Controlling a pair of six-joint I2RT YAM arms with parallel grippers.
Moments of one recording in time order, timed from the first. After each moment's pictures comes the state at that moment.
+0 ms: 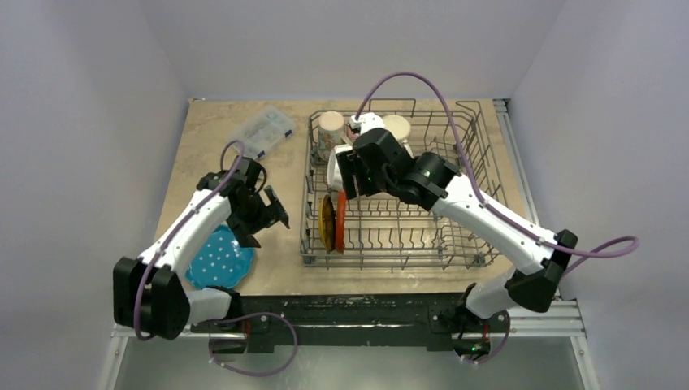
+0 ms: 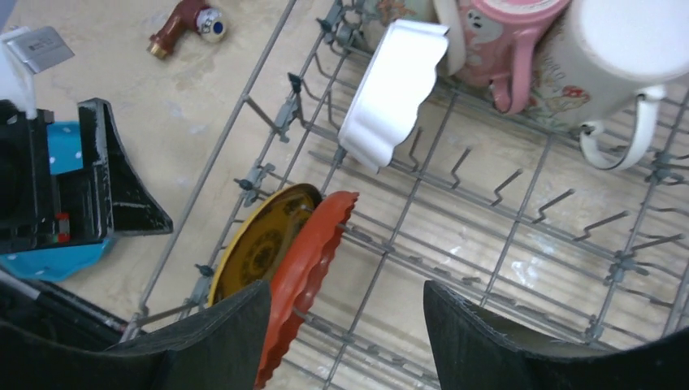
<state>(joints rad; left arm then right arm) -0.28 1.20 0.95 -1.04 0.13 -0.87 0.92 1.50 1.65 -0.91 0.31 0.42</state>
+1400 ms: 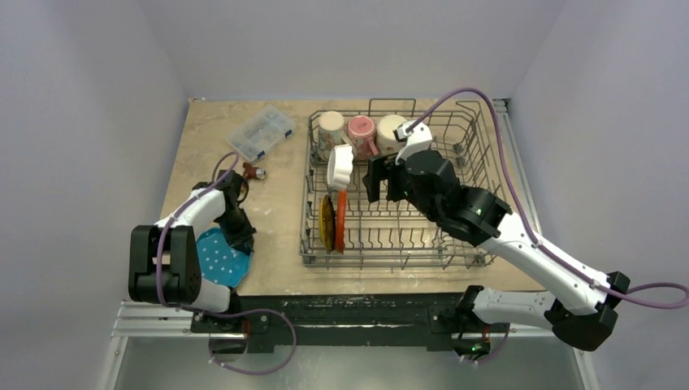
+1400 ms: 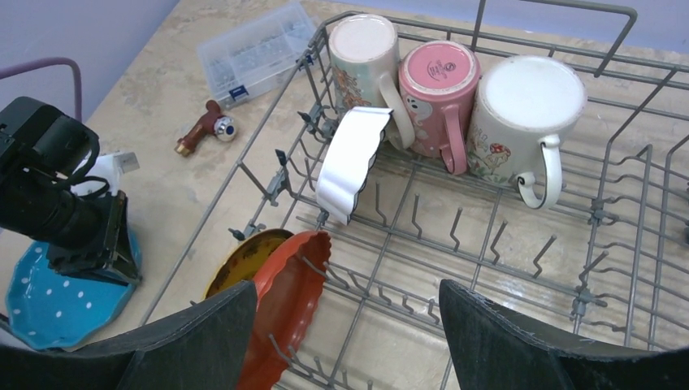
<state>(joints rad) -0.01 1.46 0.80 -0.90 0.02 -0.54 0.92 1.10 1.27 -0.59 0.43 0.36</state>
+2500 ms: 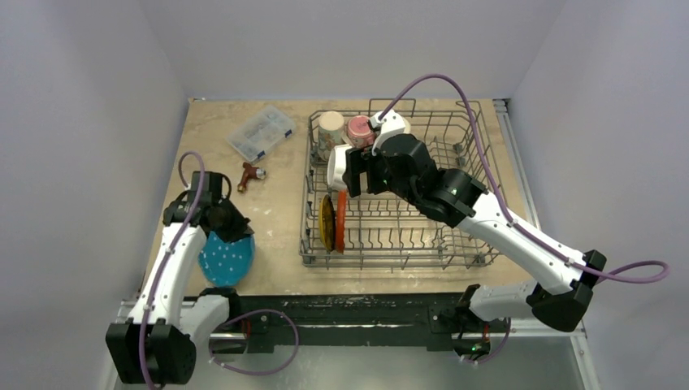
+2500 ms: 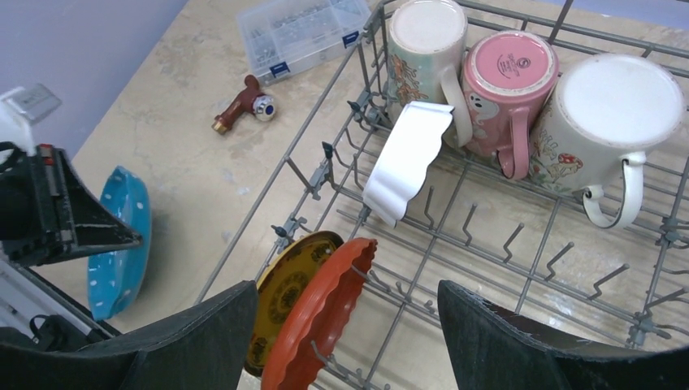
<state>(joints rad) -0.01 0.94 0.84 -1.00 0.06 -0.76 0.92 1.28 1.44 -0.64 0.32 0.37</state>
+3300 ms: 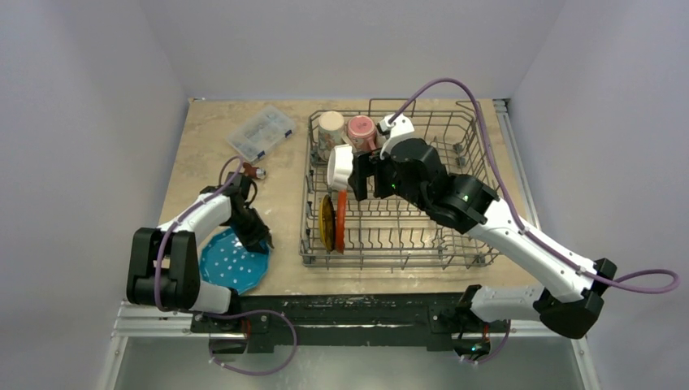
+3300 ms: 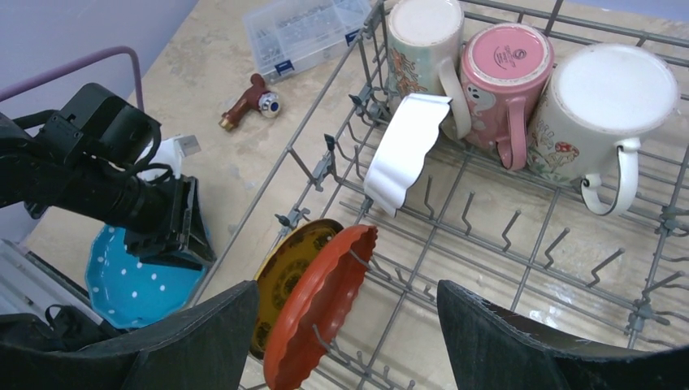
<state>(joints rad) -0.09 1.42 0.75 -0.81 0.18 -0.71 0.92 1.23 1.41 -0.65 0.30 0.38</state>
